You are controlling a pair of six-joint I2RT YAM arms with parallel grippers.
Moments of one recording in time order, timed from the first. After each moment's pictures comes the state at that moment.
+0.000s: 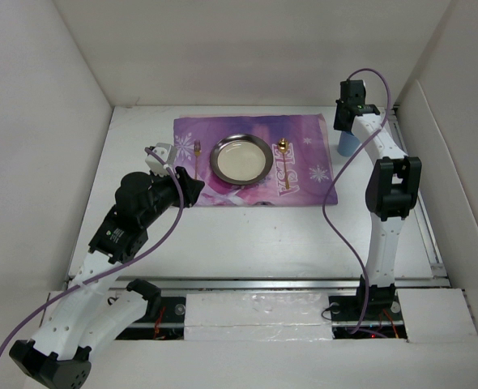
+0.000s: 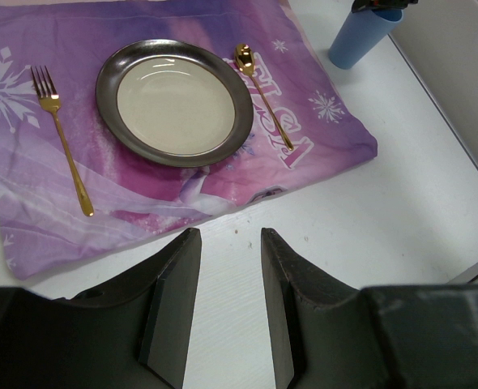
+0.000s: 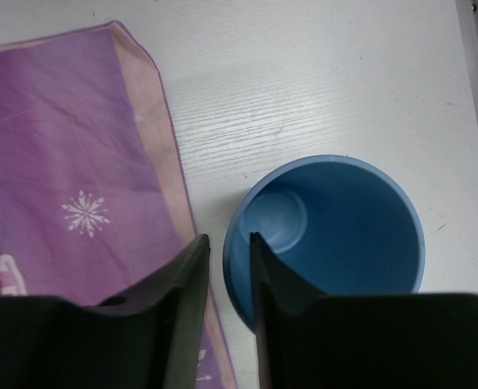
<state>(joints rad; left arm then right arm) -0.45 0.74 0.85 -0.36 0.10 -0.32 0.06 2.19 2.00 -0.55 0.32 0.15</state>
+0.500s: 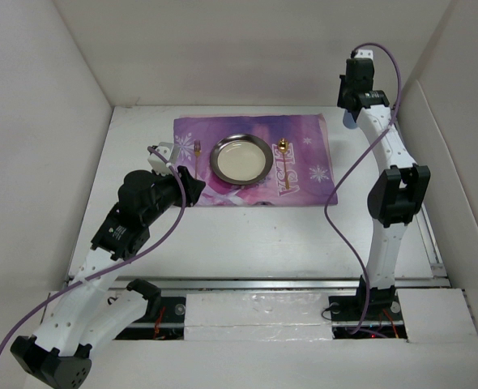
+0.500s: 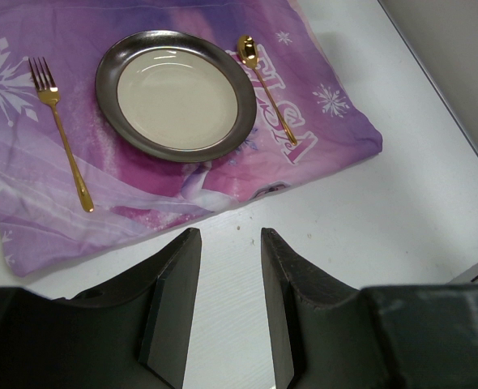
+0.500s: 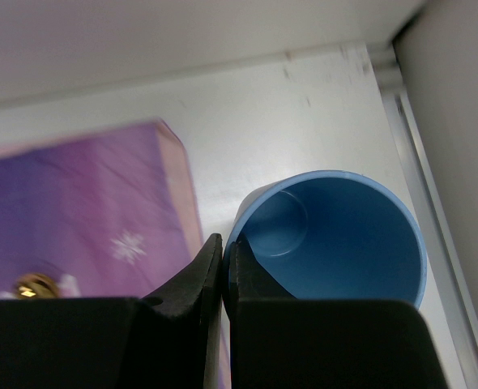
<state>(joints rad) -0.45 0.77 0.85 -0.36 0.10 -0.32 0.09 2.10 2.09 -0.55 0.36 0.10</state>
